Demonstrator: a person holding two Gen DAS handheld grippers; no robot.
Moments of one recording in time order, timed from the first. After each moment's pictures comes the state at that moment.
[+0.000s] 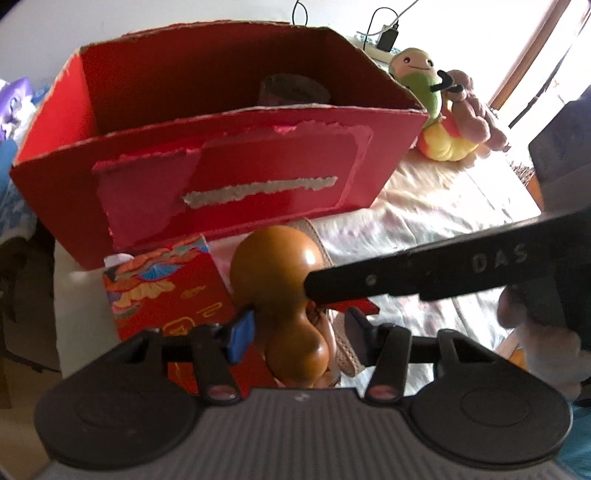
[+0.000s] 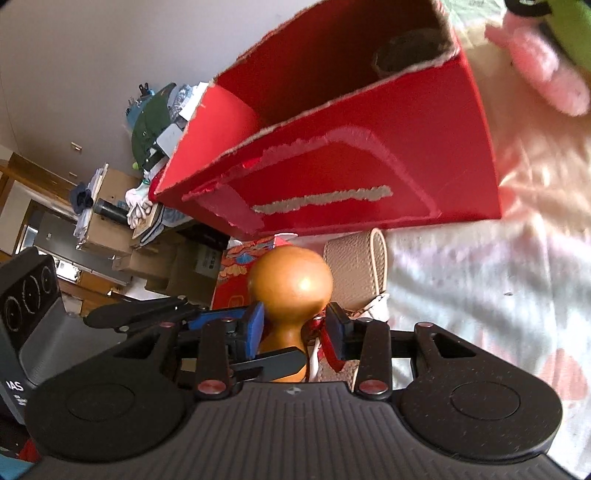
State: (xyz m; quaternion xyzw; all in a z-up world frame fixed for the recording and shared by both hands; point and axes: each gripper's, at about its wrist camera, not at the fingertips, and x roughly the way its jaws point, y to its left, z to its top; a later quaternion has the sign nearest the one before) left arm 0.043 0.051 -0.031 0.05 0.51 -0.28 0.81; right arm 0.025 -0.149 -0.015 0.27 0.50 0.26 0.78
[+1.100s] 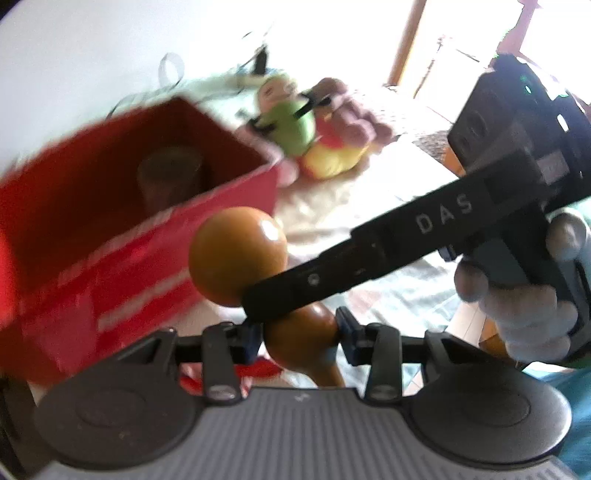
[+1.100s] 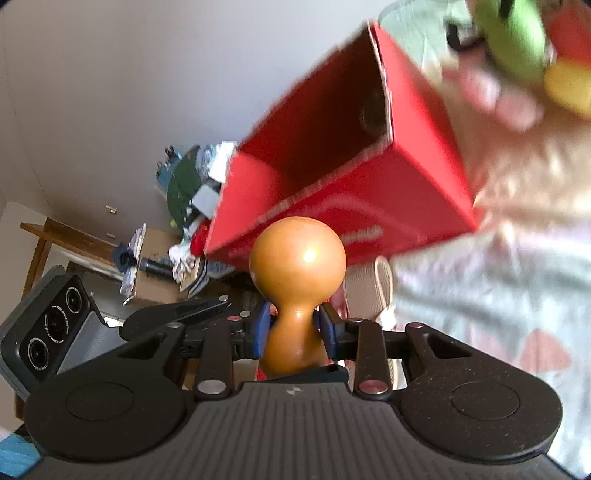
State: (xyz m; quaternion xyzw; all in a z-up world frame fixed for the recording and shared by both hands) left arm 0.026 -0.005 0.015 0.15 0.42 -0.44 0.78; right arm -0.001 -0.218 0.021 0.36 0.44 0.26 0.78
